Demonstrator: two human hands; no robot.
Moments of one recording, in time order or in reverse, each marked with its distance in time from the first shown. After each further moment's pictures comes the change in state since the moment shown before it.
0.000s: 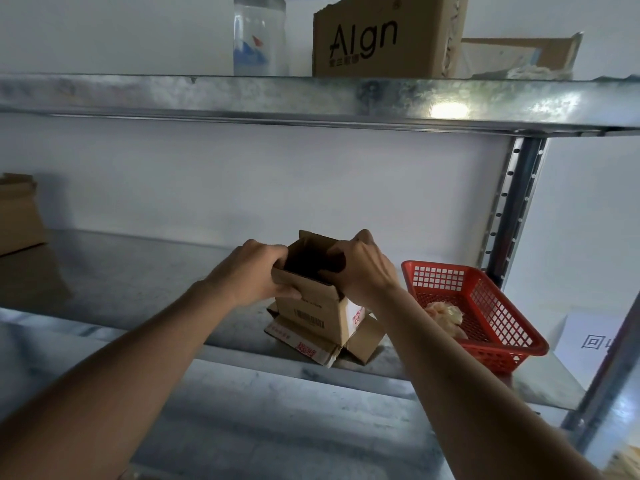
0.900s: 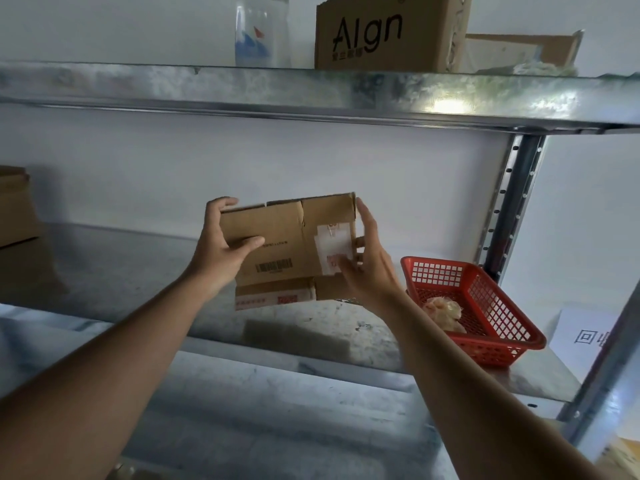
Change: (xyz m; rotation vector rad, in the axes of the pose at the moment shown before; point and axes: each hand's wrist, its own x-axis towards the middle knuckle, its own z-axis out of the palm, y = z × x) left_hand -0.001 -0.050 0.012 -0.695 0.502 -0.259; right_hand -0.010 0.020 0.021 0.719 0.113 -0.184
